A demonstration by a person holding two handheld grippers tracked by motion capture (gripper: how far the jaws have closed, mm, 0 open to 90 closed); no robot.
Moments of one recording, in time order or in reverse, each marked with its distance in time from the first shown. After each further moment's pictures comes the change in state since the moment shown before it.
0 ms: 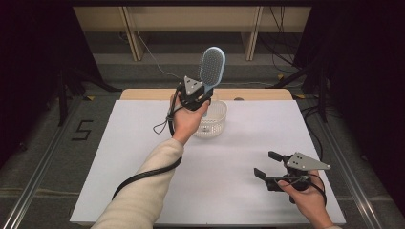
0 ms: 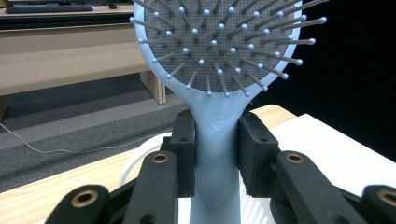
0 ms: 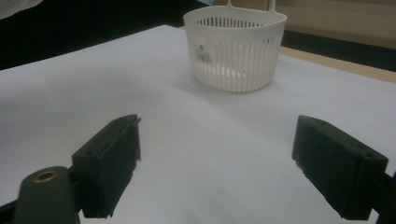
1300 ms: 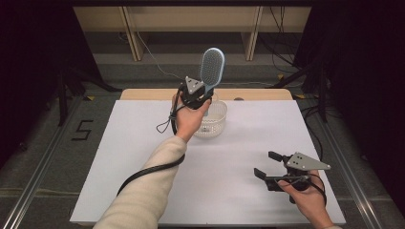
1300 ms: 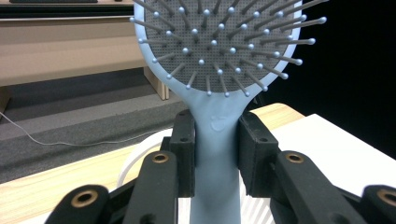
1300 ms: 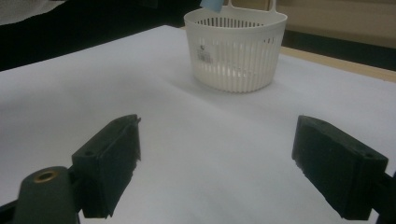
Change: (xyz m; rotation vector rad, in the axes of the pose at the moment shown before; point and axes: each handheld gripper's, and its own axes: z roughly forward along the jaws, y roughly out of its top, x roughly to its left) left arm 0.003 -0.007 0.015 0.020 0.021 -0.025; right arm -0.001 0.000 0.000 0.001 0.000 -0.005
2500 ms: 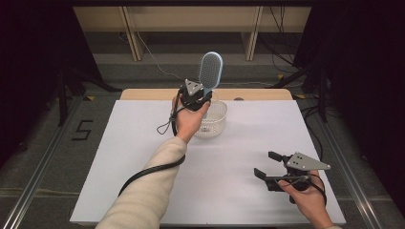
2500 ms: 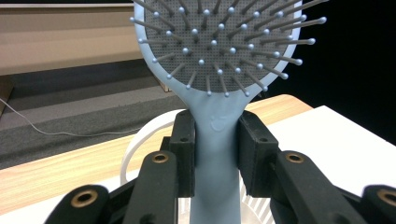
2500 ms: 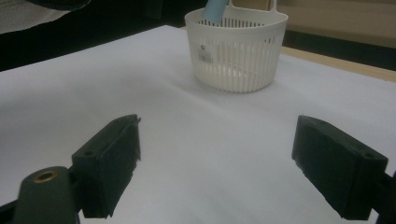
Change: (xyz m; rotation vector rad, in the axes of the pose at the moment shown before) left arm 0.005 -0.012 0.007 0.030 0.015 -0.013; right arm 0.000 0.000 0.000 0.001 0.004 0.000
